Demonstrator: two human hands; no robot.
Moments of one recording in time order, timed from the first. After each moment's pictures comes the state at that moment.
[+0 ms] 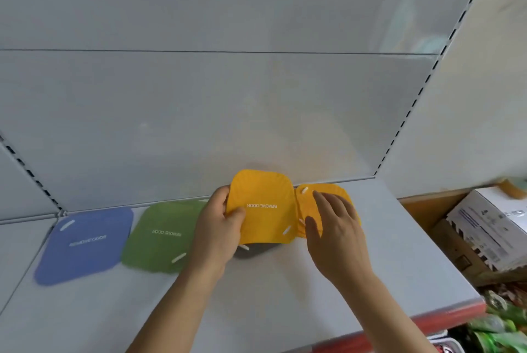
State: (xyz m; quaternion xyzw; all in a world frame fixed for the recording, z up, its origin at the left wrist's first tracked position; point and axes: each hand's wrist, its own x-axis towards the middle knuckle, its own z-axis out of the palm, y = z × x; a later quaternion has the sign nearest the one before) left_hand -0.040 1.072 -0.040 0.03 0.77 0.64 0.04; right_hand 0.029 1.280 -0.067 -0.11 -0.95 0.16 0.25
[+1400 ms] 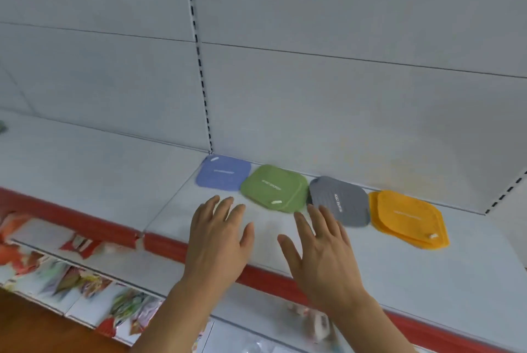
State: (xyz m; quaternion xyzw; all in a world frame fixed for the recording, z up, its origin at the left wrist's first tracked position) left_hand 0.105 0.953 -0.052 -0.01 0.97 0.10 -0.22; right_hand 0.096 1.158 -0.051 0.15 -0.97 0.11 0.14
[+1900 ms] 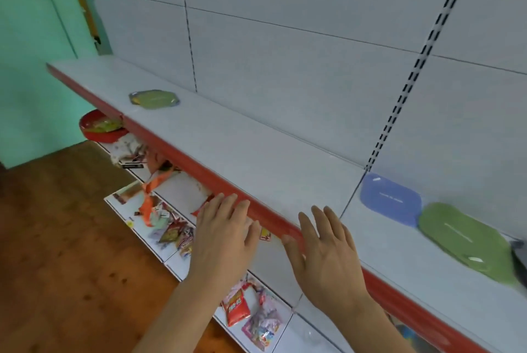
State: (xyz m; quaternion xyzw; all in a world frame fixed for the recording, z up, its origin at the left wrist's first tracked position) left_hand 0.200 0.665 -0.067 -0.19 0.95 0.09 -0.22; right_hand 0.126 0.852 -0.058 0.31 -0.94 0.11 0.10
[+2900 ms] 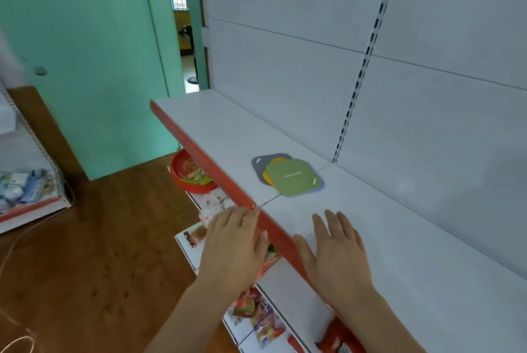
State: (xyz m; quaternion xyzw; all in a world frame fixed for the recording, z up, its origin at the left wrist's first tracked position) left_hand 0.135 0.176 -0.055 -0.28 0.94 0.09 -0.17; right_hand 0.001 0.335 -0.069 0.36 -0.92 0.11 0.08
